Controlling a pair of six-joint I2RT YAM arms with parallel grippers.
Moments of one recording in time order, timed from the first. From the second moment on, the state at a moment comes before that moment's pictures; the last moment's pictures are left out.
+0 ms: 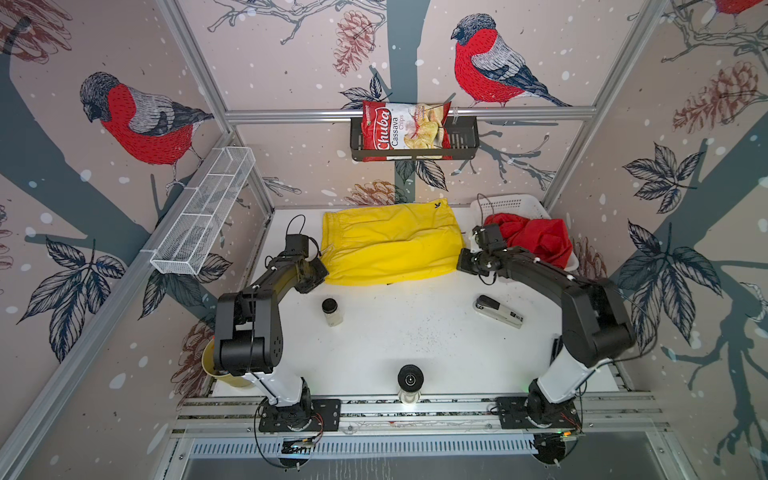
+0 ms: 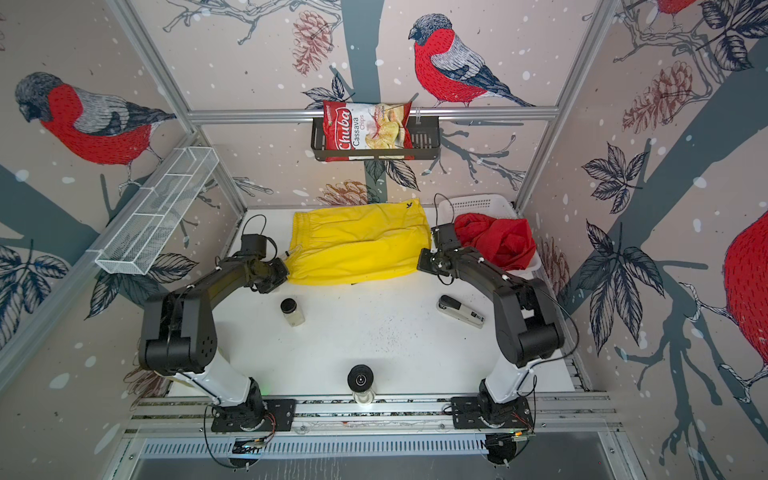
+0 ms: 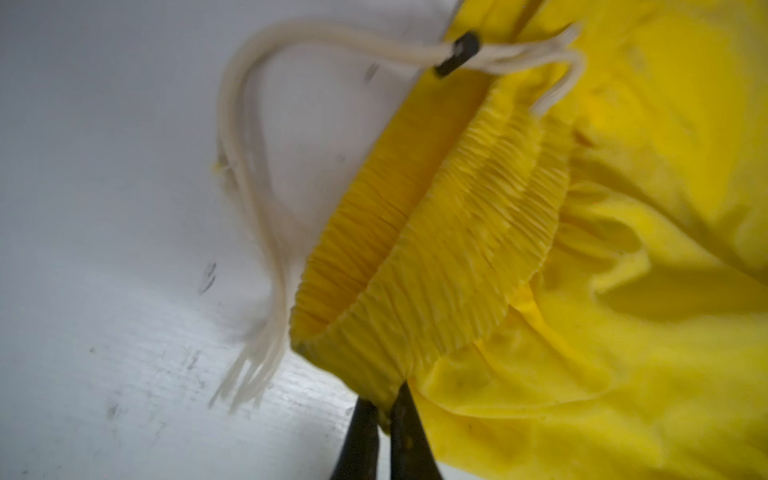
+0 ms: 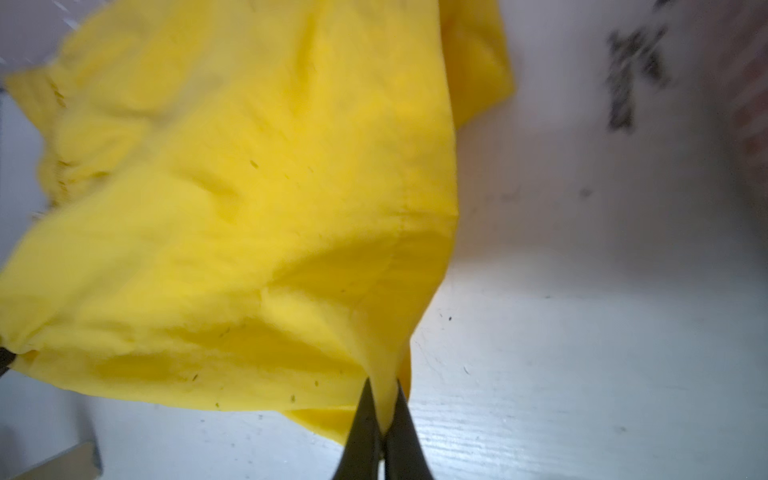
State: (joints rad) left arm 0.06 1.63 1.05 -0.48 0.17 -0.58; right arm 0.34 1.64 1.14 -0.38 -0.15 0.47
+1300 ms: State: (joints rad) left arm 0.04 1.52 1.34 -0.60 0.29 -0.58; right arm 0.29 1.62 1.59 -0.42 -0.04 0.47
